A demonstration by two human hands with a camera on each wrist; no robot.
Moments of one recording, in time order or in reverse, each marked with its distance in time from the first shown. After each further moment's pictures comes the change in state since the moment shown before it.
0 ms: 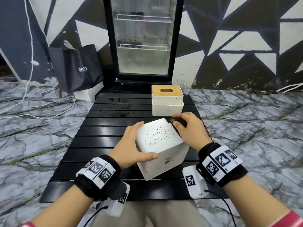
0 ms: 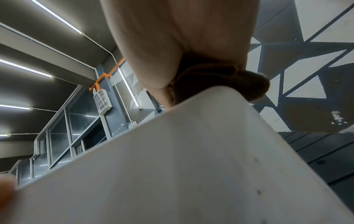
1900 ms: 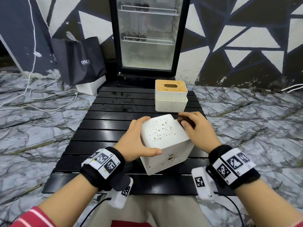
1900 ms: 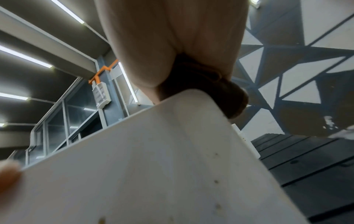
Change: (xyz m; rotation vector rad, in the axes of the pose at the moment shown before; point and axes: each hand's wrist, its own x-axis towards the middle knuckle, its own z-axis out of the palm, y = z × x) left_hand 0.007 -0.008 0.004 -0.055 0.018 0.048; right_hand -0.009 0.015 -0.002 -0.046 -0.025 -0.067
